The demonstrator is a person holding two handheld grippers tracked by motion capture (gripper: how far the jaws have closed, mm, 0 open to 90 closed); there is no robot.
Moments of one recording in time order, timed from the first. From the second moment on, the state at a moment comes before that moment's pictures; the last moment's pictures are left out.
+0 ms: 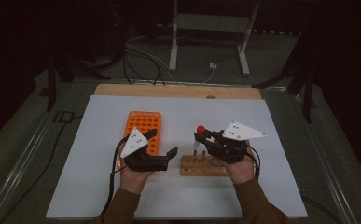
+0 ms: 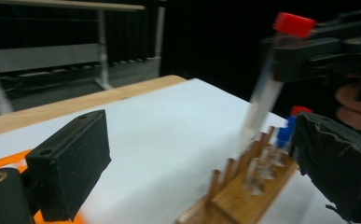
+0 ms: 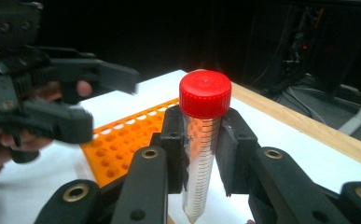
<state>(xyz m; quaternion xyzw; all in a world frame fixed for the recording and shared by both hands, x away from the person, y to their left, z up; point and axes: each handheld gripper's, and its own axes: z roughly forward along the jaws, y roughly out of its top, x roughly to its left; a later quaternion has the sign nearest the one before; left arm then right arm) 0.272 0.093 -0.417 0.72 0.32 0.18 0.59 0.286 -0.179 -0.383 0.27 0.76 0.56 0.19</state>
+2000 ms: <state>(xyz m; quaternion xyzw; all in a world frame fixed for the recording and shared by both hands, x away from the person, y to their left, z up) 0.270 0.130 -0.448 0.73 0.32 0.17 0.58 0.282 -0.246 -0.404 0.35 0.72 0.56 0.21</state>
